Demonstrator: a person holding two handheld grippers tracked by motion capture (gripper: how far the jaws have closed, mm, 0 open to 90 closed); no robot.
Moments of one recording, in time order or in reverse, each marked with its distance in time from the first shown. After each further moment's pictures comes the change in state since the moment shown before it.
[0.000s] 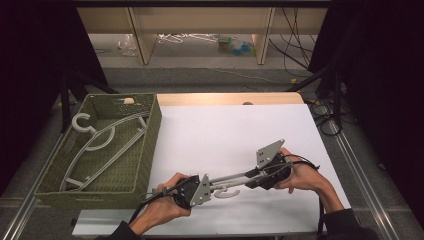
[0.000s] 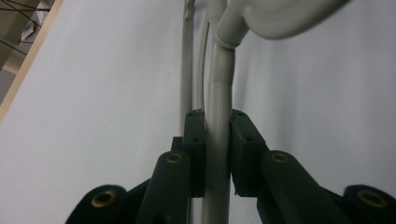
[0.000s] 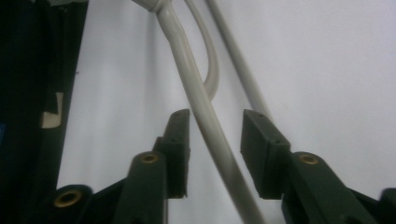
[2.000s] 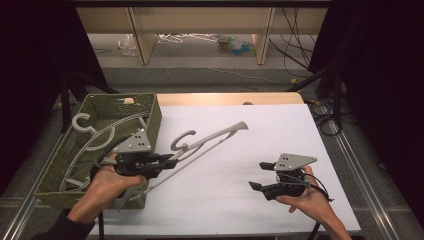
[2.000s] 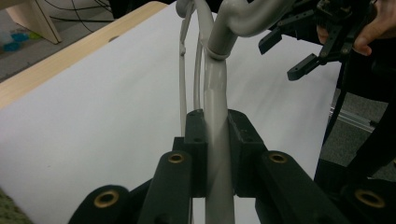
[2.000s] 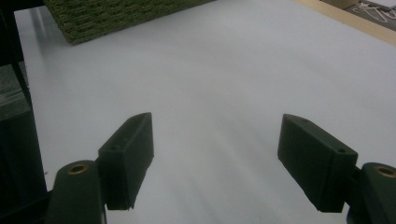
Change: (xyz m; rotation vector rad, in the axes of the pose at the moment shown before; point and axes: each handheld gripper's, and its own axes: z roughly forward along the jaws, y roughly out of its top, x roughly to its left) left arm 0.077 -0.018 -0.135 -0.240 -0.033 -0.551; right arm 0.054 -0.018 -0.023 -0.294 -0.357 0.327
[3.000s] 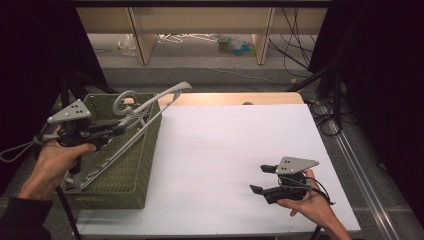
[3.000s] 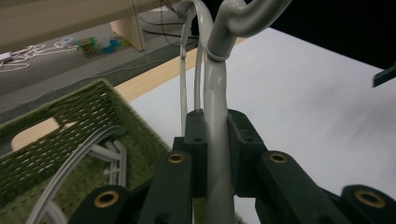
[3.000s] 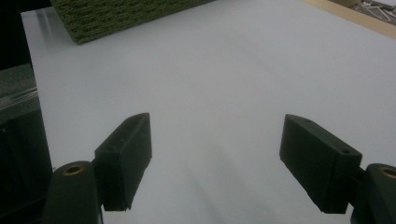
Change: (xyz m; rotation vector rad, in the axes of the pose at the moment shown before) left arm 0.092 -0.011 -0.078 -0.065 0.261 -0.100; right arm 0.004 -0.006 -0.003 -0.006 0.012 0.011
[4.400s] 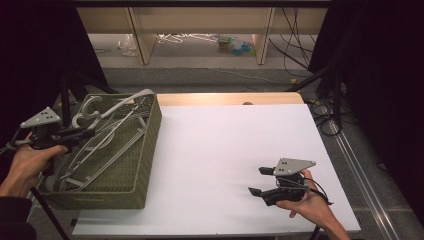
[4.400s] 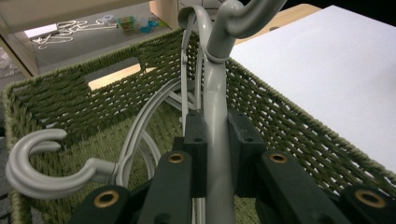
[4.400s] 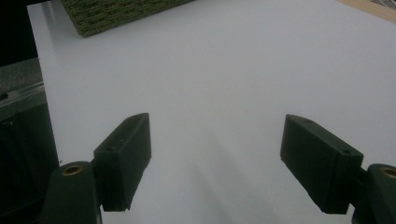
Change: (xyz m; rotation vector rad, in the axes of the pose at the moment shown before) left arm 0.081 -0.062 -0.020 0.037 0.106 -0.084; right arm 0.002 -0.002 0.005 0.025 0.025 0.001
